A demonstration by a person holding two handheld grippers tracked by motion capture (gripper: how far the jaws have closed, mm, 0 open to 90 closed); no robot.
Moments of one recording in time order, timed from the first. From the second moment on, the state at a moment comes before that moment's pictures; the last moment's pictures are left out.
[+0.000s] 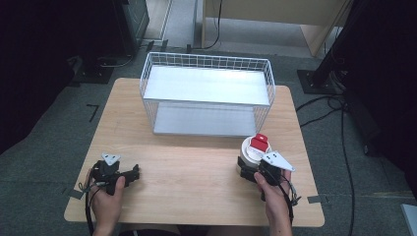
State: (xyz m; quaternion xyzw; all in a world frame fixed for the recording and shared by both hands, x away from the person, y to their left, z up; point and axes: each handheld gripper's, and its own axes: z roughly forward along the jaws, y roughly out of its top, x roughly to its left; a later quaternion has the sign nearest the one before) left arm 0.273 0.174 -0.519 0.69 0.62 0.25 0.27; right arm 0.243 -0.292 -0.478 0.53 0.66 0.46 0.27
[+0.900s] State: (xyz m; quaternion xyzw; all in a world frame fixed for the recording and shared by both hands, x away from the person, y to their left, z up) left arm 0.273 0.174 -0.519 0.69 0.62 0.25 0.27; right arm 0.263 -0.252 -0.408 0.48 0.67 0.49 0.29
